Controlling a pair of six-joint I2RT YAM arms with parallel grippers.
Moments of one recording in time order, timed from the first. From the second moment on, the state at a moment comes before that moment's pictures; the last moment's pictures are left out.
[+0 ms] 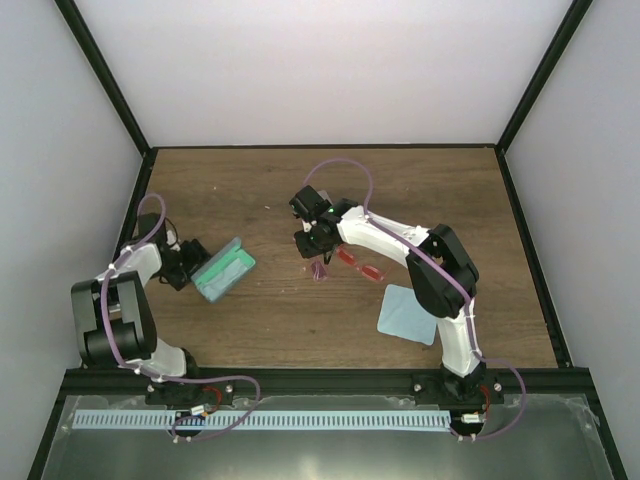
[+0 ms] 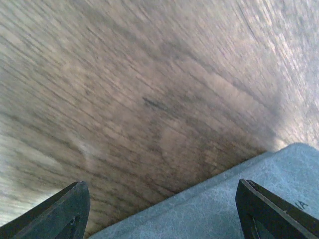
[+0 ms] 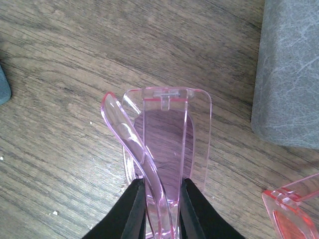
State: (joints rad) left arm 0.24 1.51 0.79 -0.54 0.33 -0.52; right arm 0.79 2.02 1.59 -0.72 0.01 0.33
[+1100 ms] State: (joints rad) left arm 0.02 1.32 0.58 -0.48 0.45 -0.64; right arm 0.79 2.02 1.71 -0.75 -0.15 0.45
